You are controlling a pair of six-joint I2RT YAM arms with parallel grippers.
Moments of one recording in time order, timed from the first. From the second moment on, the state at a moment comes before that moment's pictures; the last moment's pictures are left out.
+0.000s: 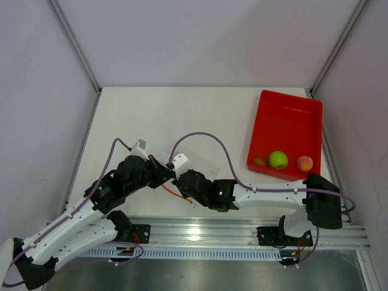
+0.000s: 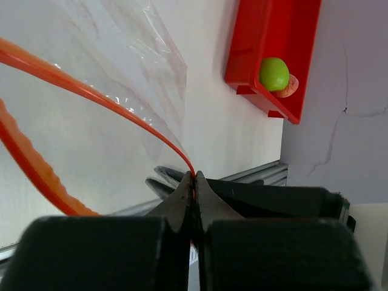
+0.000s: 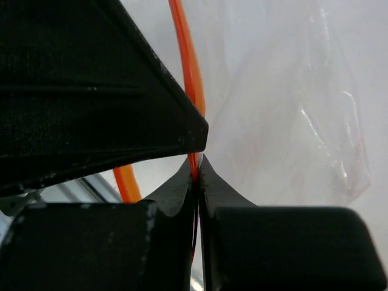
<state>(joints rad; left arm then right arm) -0.78 0.65 0.66 -0.54 -0.08 -1.13 1.36 1.52 1.04 -0.09 0.48 0.30</state>
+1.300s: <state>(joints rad) -0.80 0.27 0.50 -0.72 -0.18 -1.05 1.36 1.40 1.09 -0.12 0.49 0.44</state>
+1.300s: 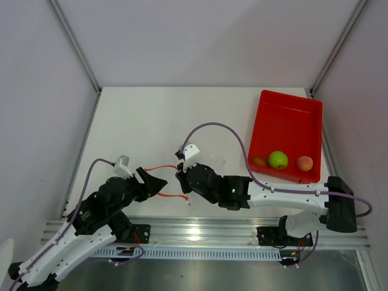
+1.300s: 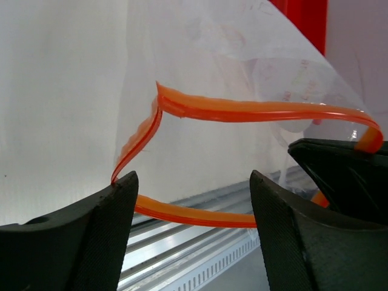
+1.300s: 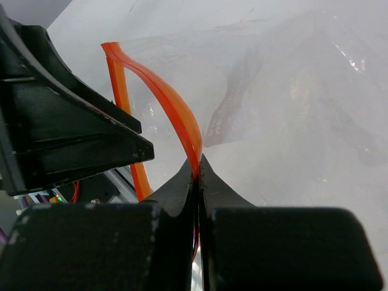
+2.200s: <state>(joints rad) -0.80 0.14 0.50 -0.77 -0.16 -1.05 1.34 1.40 1.04 -0.15 0.55 0.41</state>
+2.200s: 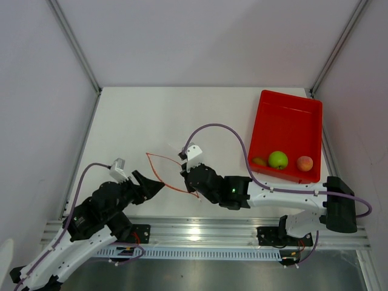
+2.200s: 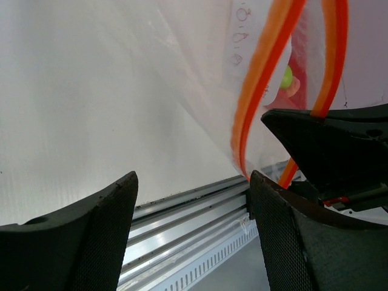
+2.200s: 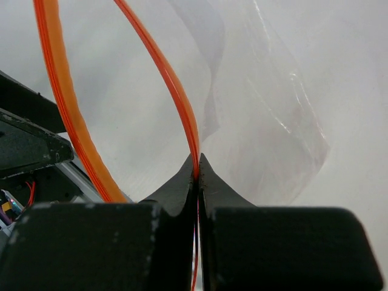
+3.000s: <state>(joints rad) -0.80 0.39 0.51 -0.70 -0.19 -0.98 1.35 1.39 1.08 -0.13 0.50 0.43</state>
